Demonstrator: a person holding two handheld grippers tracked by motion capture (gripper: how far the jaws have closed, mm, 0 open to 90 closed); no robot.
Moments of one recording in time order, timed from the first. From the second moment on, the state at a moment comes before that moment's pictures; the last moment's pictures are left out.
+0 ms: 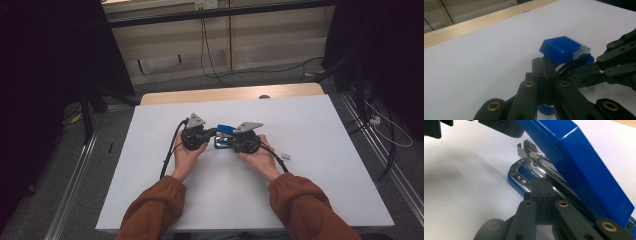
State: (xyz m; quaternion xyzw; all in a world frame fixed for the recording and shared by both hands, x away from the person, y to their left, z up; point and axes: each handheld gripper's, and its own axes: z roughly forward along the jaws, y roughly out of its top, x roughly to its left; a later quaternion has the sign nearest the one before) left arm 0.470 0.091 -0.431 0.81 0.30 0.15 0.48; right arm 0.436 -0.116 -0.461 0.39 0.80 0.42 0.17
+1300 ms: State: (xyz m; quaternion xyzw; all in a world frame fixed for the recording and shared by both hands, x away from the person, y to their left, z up) left arm 0.468 0.084 -0.418 0.81 0.29 0.15 0.49; right arm 0.432 -0.115 -0.455 0.38 0.80 0.42 0.20
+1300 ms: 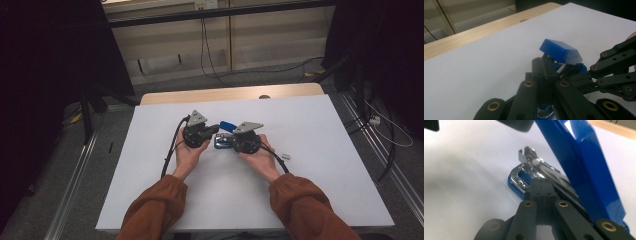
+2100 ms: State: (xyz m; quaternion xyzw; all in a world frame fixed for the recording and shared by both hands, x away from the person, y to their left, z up) left arm 0.469 0.085 -0.420 0.80 0.30 0.15 0.49; right arm 0.432 -0.101 -0.450 0.39 0.75 0.47 0.24
